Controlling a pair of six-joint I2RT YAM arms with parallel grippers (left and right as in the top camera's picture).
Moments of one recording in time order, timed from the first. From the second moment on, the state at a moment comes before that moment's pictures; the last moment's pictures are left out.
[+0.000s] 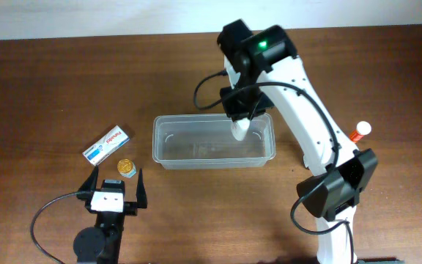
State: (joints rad) left arm -0.03 0.01 0.02 -0.08 0.03 0.12; right arm 0.48 2.14 2.30 -1.69 -0.07 0.26
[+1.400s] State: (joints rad) left arm -0.03 0.01 0.02 -0.08 0.03 0.12; right arm 0.49 2.13 1.90 -1.38 0.12 0.44
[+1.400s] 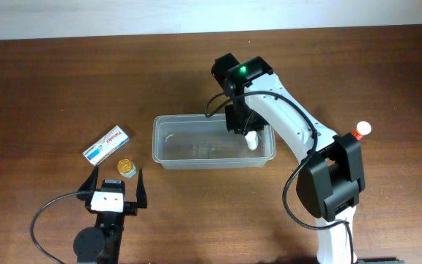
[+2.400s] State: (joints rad) left arm -0.03 0.01 0.02 -0.08 0.03 0.12; right arm 0.47 2.13 1.83 -1.30 0.14 0.45
